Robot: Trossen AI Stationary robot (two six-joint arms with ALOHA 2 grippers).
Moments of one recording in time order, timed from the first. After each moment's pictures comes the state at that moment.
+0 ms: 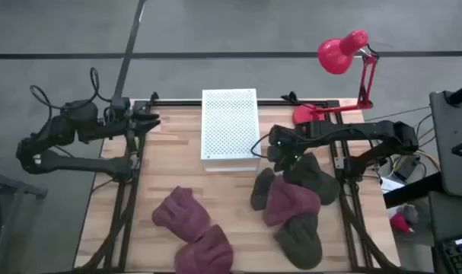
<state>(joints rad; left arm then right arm) 0.13 0.68 1.12 -0.69 -0.20 -0.33 -0.10 1.42 1.13 -0.93 -0.30 -0.14</state>
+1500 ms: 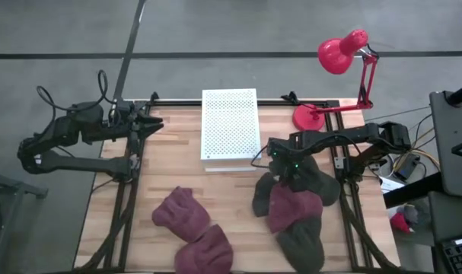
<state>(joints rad) 0.13 0.68 1.09 -0.69 -0.17 -0.40 -0.10 1.49 0.93 -0.80 -0.50 -0.30</state>
